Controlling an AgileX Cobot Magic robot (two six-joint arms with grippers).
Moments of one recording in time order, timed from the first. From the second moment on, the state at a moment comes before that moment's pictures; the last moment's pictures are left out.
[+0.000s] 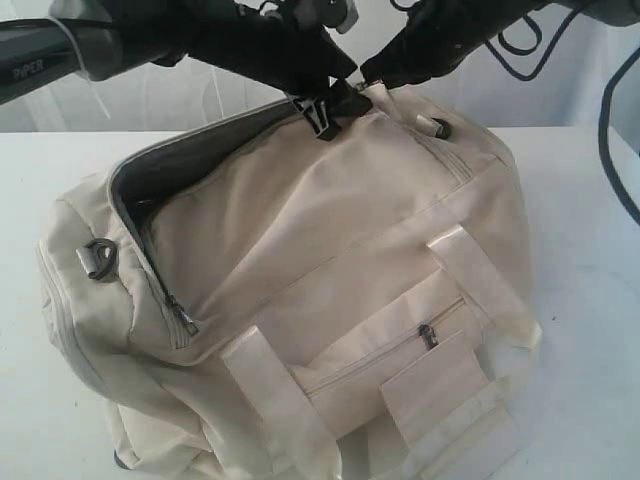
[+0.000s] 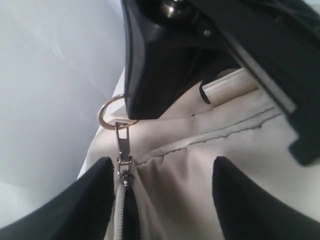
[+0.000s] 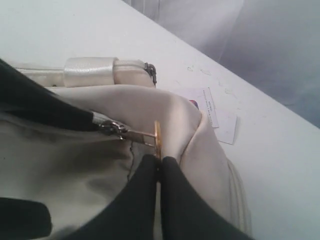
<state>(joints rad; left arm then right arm) -0.50 2.17 -2.05 -0.81 0.67 1.47 0.38 2.08 -1.96 0.36 0.79 -0.57</state>
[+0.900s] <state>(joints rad) -0.50 2.18 -2.05 -0.50 0.61 1.18 0.38 2.04 -1.96 0.41 0.85 -0.62</state>
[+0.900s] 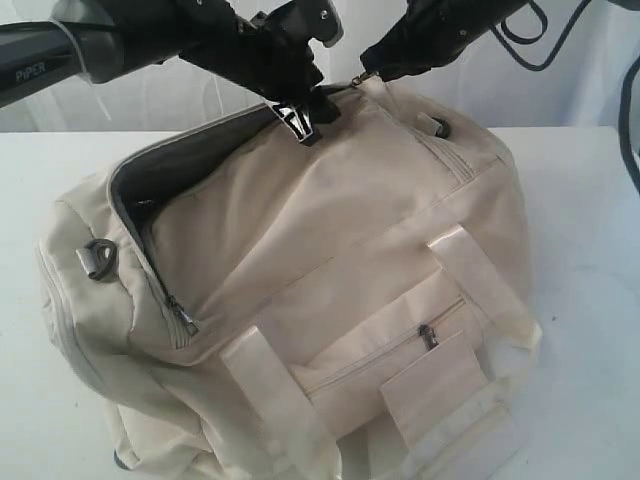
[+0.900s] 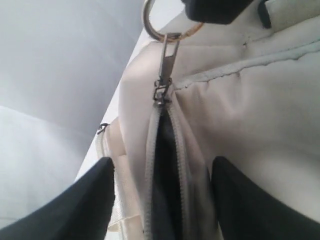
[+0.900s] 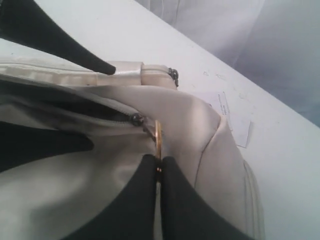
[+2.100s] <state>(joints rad) -0.51 2.16 -2.05 -0.33 0.63 0.95 0.34 2.09 -1.96 0.38 0.76 -0.50</state>
